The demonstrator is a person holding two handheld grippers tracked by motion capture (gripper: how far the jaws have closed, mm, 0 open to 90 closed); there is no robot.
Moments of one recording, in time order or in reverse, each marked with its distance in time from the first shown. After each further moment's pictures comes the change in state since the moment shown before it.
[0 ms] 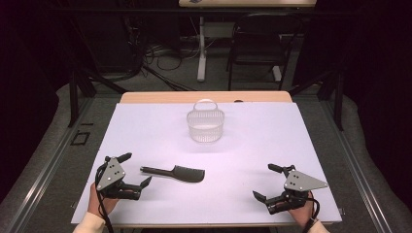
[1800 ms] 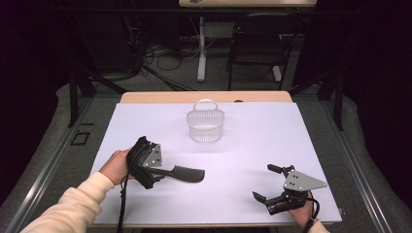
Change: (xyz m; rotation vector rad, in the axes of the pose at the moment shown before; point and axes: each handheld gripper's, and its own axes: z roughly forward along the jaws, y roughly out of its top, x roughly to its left) left arm 0.004 0.062 0.073 0.456 -0.271 0.506; right arm 0.000 -0.001 0.001 0.004 0.010 0.003
